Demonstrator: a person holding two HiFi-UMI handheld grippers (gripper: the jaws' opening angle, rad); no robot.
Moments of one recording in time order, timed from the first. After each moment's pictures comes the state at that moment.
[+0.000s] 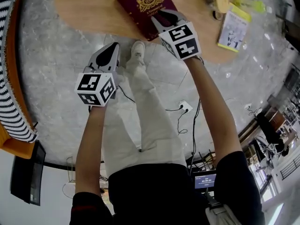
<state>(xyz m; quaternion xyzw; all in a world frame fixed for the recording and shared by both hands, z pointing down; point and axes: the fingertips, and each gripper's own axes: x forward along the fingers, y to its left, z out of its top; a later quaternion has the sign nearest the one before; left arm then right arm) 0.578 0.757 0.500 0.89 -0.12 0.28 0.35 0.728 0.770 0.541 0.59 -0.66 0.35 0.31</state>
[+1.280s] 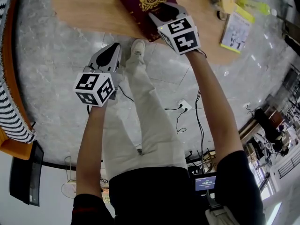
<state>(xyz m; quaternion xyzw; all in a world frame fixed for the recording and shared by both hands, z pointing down) 0.571 0.764 0.526 0.87 -0.11 0.28 0.39 0.736 0.757 0.570 0.59 -0.65 0.35 0.33</state>
